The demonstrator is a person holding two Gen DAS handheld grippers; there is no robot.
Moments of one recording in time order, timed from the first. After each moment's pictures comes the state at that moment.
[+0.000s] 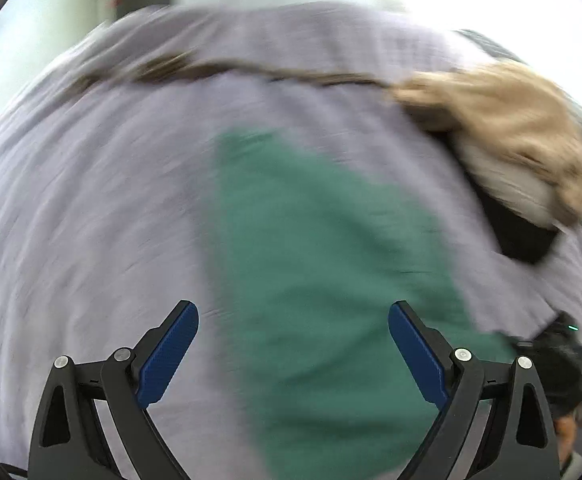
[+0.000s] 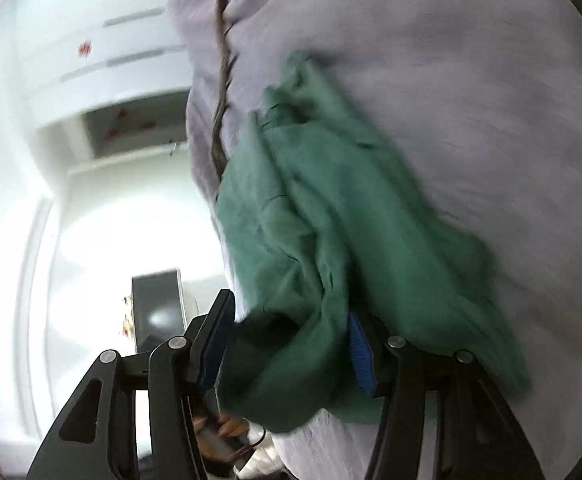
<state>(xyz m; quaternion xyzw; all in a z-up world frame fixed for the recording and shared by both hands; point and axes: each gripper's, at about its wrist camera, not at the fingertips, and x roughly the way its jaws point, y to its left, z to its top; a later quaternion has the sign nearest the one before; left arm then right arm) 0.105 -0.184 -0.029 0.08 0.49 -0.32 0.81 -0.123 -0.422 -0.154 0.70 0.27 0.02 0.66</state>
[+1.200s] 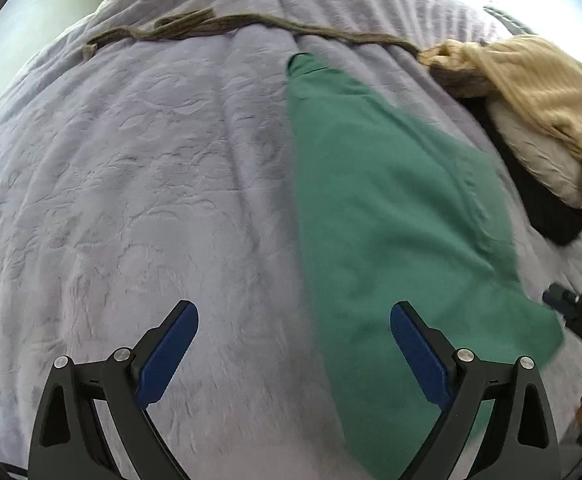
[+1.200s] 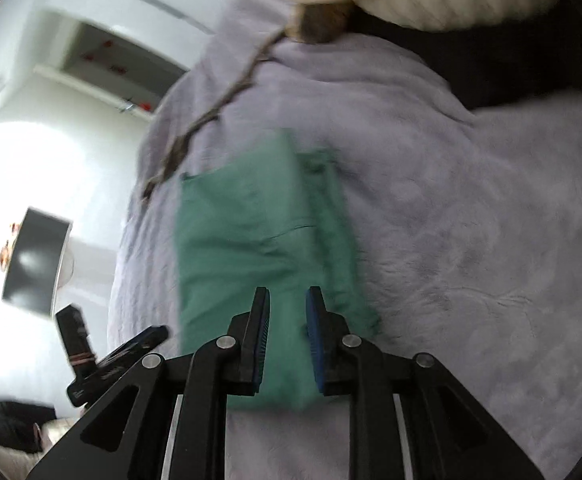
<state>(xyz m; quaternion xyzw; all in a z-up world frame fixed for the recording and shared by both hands) 0.084 -0.181 -0.057 0.12 0.52 -0.32 0.79 -0.166 -0.423 -0.030 0.45 0.37 -0.12 0.81</state>
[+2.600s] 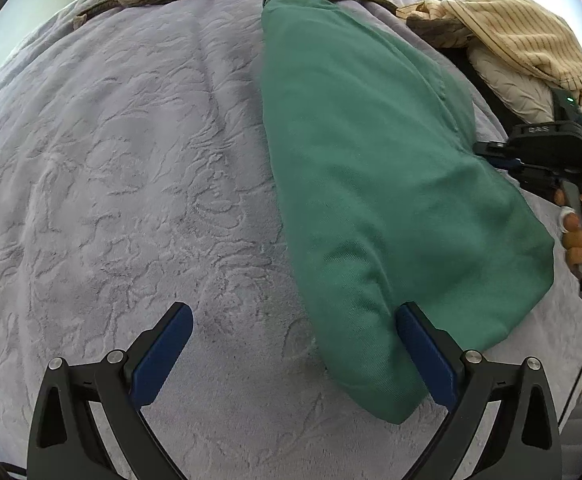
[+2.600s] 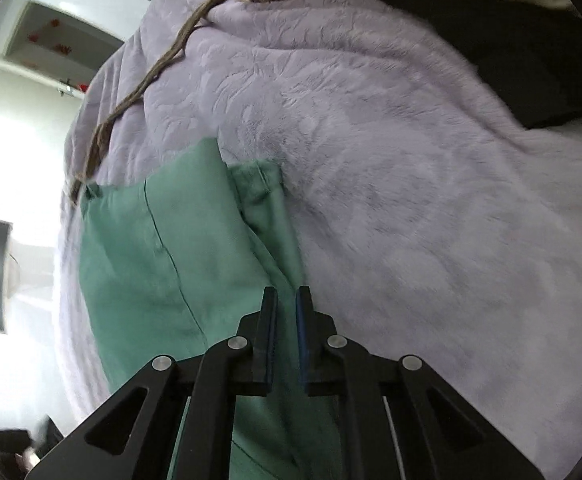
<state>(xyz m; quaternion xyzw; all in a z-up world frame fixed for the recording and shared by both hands) 0.024 -0.165 -0.105 0.13 0.54 -0.32 0.76 -0.072 -0.488 -0.104 0.43 0.46 -0.19 0.75</state>
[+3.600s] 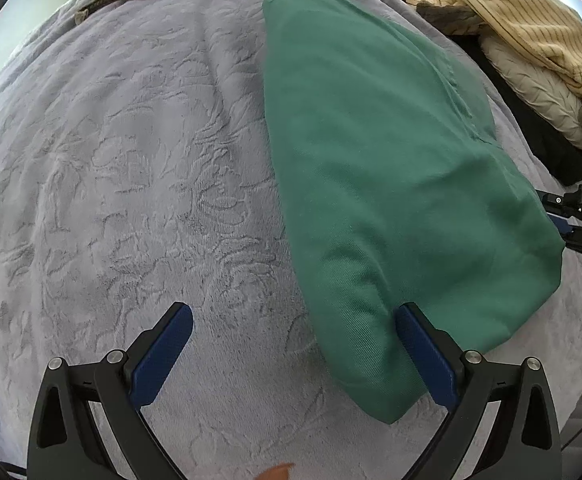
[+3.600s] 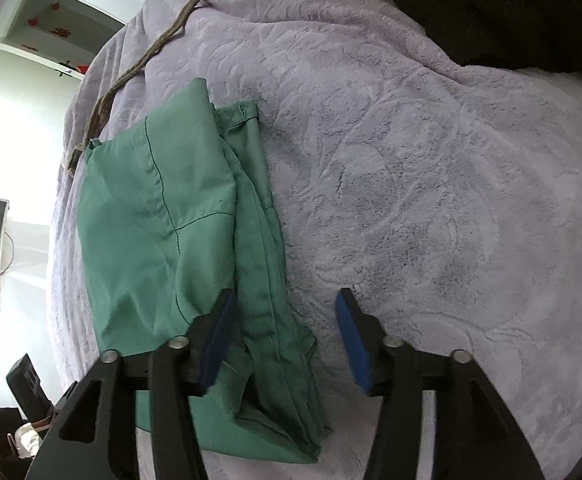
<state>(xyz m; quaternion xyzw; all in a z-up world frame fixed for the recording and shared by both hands) 0.029 -0.176 -0.103 0.15 0.56 -0.30 0.75 -0.130 -0.460 -0.099 0.43 0.48 -0.18 0.74</state>
